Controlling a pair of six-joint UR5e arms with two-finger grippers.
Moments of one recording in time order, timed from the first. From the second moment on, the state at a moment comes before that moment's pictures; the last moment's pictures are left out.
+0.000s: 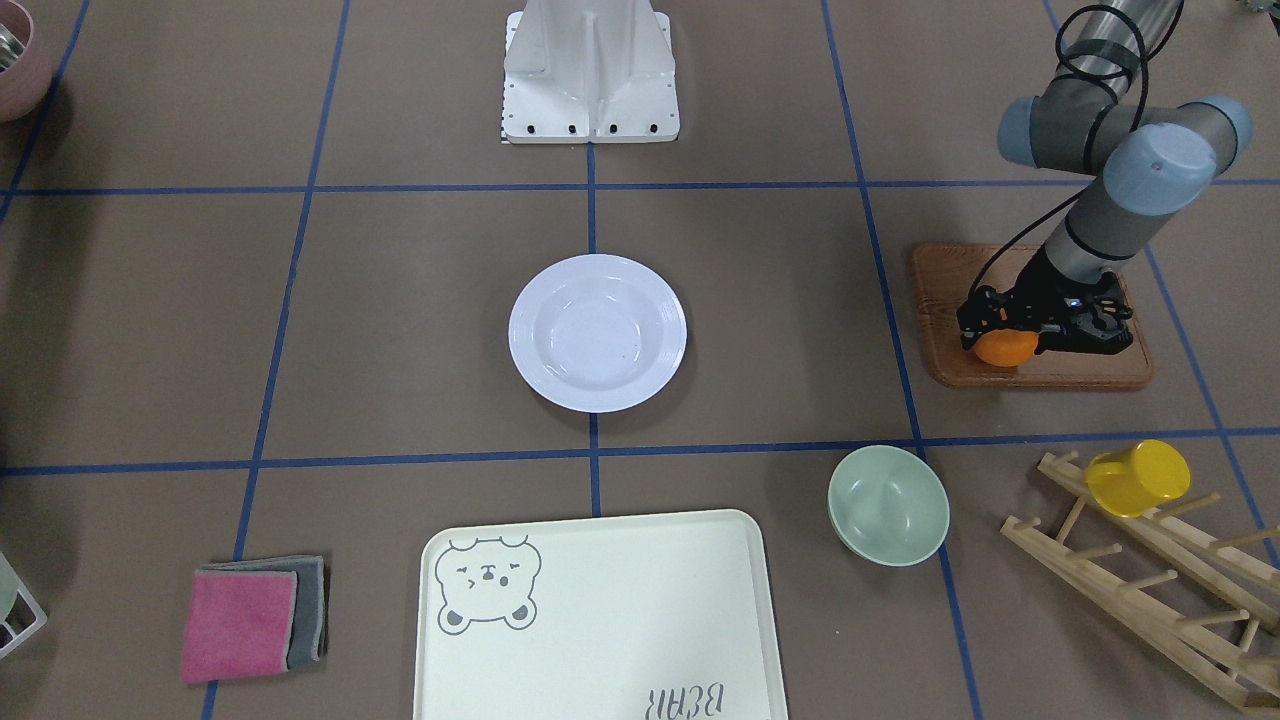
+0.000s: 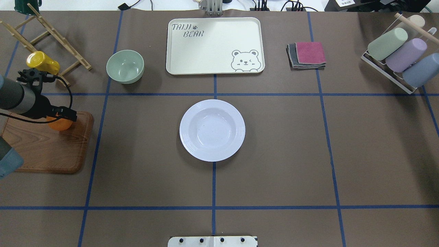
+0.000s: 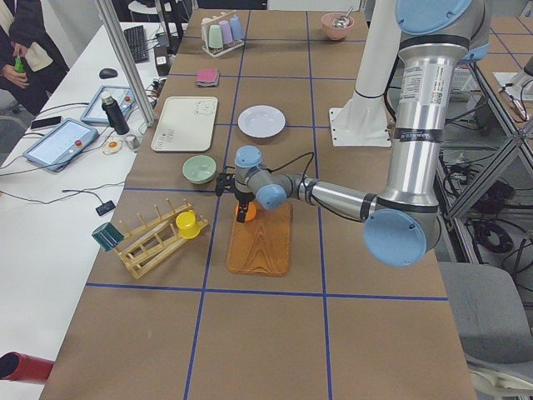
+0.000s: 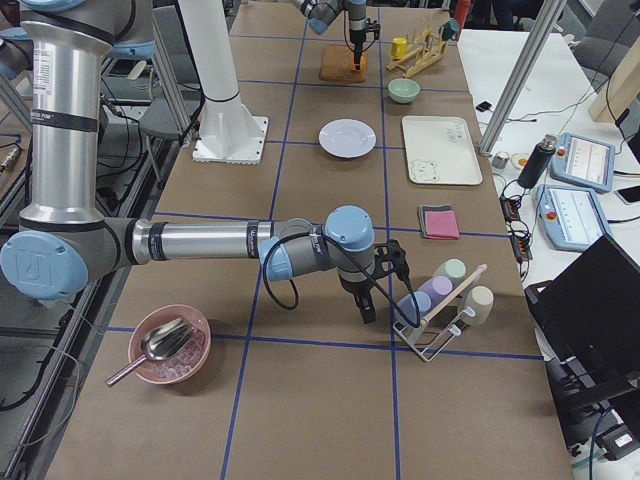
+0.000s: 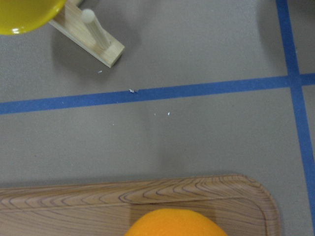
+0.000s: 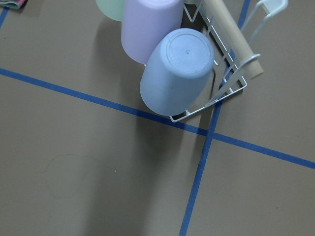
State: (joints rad) left arm -0.87 -1.65 -1.63 -2.12 -2.05 -0.83; right arm 1.51 -1.68 1.73 -1.32 2.36 -0.04
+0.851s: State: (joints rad) left arm -0.87 -1.71 -1.76 -1.99 -2.06 -0.83; right arm 1.51 -1.68 1.74 -1.32 2.36 -0.03
